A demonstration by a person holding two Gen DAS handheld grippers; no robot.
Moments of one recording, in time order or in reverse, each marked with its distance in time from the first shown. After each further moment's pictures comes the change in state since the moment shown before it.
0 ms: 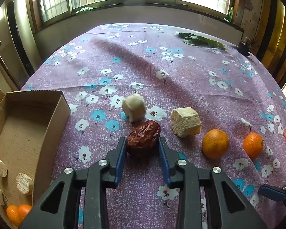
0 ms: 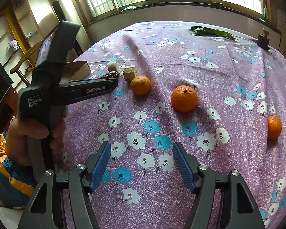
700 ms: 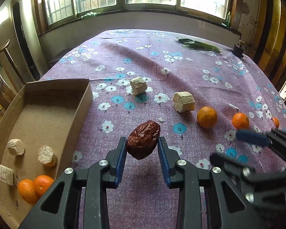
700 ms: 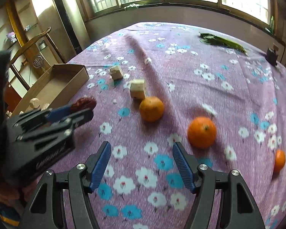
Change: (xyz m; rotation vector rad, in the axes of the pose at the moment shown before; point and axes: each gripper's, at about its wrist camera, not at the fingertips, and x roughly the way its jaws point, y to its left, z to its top) left arm -0.051 0.017 -0.034 -0.009 -0.042 0.012; right arm 0.032 0.023 0.051 -0.073 -0.001 -0.061
